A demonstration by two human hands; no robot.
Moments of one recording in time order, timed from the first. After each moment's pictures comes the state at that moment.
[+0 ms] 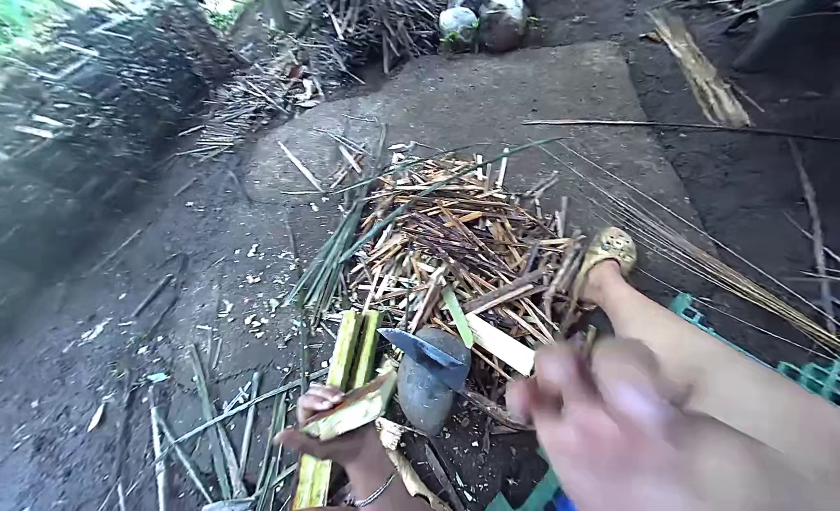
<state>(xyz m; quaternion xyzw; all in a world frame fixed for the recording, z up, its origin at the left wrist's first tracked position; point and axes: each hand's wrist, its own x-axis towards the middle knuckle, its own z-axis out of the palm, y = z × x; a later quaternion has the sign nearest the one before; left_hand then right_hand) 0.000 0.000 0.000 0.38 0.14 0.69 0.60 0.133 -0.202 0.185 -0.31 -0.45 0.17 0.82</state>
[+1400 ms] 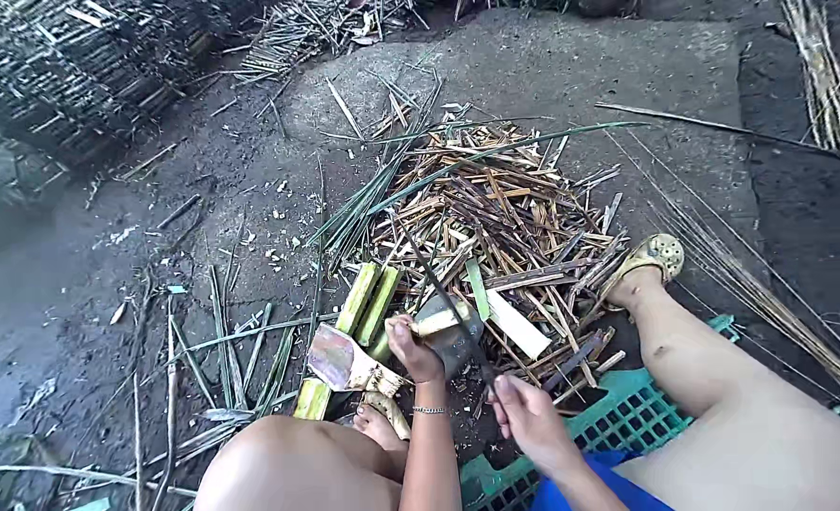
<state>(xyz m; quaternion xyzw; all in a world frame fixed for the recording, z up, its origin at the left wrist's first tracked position) 0.076 -0.051 -0.046 0.41 0.30 0.66 0.56 0.105 -0.224 0.012 -0.74 -0.24 0.34 0.53</state>
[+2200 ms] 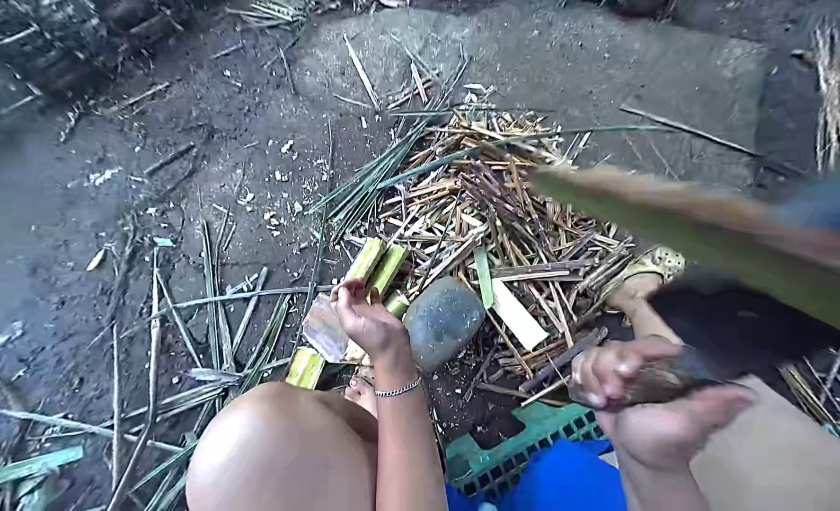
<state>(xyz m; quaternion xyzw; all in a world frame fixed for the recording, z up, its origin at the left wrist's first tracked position) 0.033 -0.012 0.030 0.19 0.42 0.66 0.59 0.150 -0.225 0.073 -0.49 -0.35 0.22 0.77</state>
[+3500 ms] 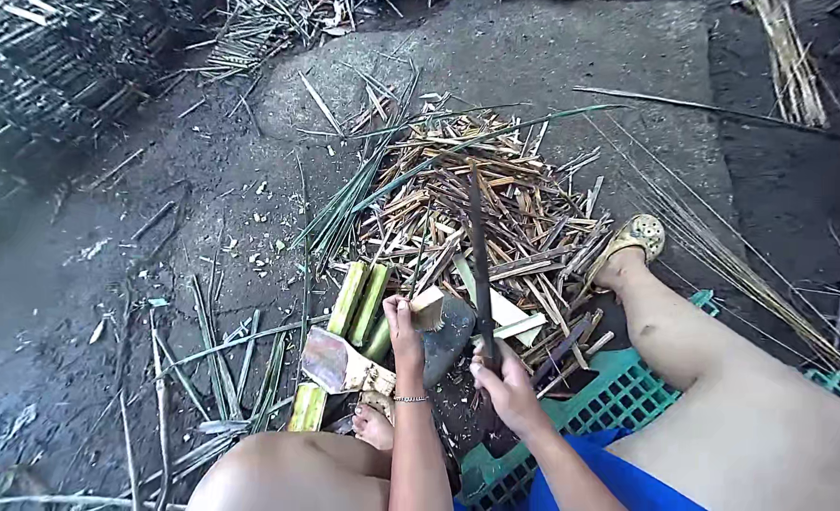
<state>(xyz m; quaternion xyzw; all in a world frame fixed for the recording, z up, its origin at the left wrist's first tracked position) 0.068 -0.032 -0.041 0.53 0.36 0.43 0.64 0.107 -0.196 -0.012 -0.65 -0.21 0.32 0.65</state>
